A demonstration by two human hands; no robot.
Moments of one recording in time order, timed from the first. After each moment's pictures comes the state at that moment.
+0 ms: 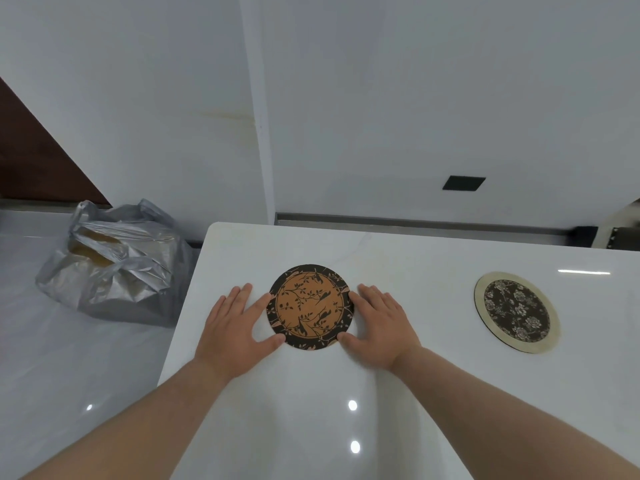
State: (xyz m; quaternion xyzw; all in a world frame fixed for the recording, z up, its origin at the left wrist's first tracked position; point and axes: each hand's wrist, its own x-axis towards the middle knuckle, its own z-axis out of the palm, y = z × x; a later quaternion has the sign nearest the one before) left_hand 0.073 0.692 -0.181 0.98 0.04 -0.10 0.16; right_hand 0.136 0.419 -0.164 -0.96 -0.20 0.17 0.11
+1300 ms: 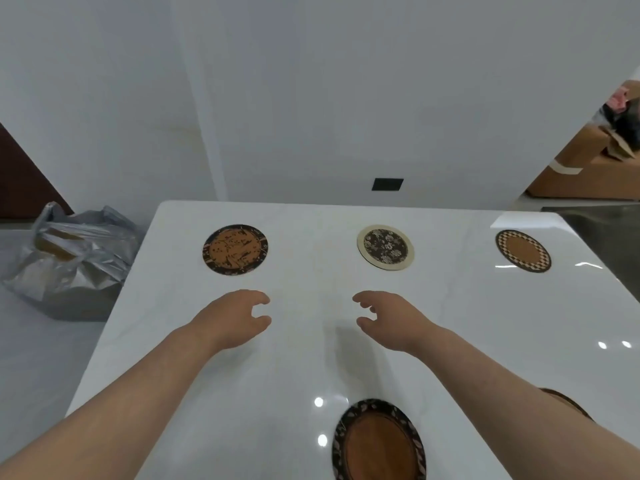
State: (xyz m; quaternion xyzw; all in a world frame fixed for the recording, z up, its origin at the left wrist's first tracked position) left_hand -0.070 0.518 -0.044 0.95 0.01 -0.19 0.26; right_hand -0.049 0.229 -0.024 -0.95 -0.10 0.20 0.20
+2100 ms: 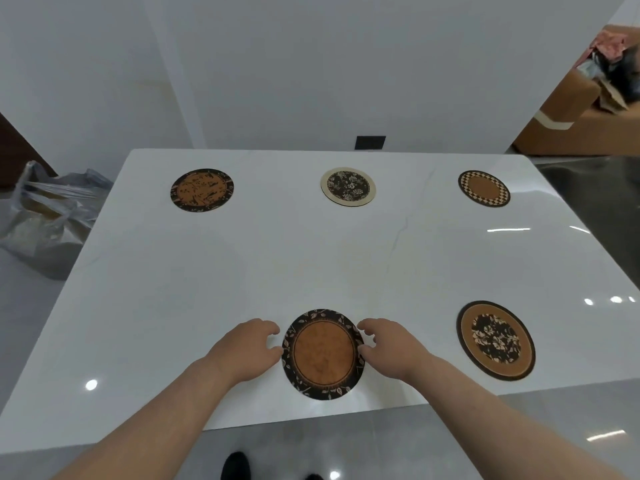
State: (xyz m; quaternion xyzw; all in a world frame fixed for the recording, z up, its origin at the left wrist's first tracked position) left_hand -0.229 0.383 -0.106 0.93 0.01 -0.27 0.24; right_hand -0.213 0.118 -0.087 -0.93 -0.03 0.29 0.22
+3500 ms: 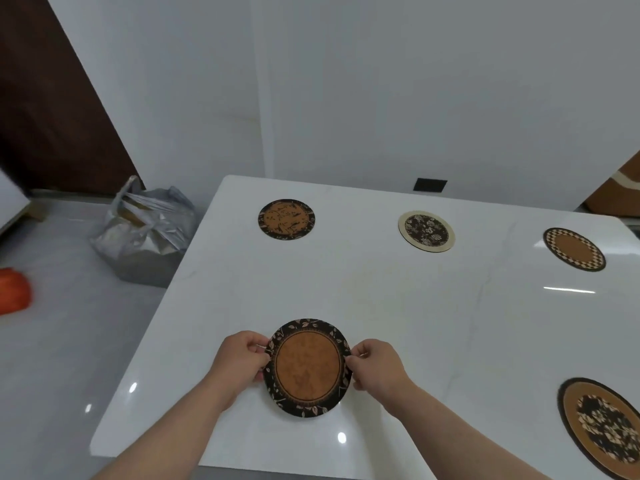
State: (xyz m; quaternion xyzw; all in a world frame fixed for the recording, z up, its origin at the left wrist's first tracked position) left_hand -0.237 0.525 -0.111 0.73 0.32 -0.11 0.59; right_hand -0.190 0.292 -0.108 -0.84 0.11 0.24 0.47
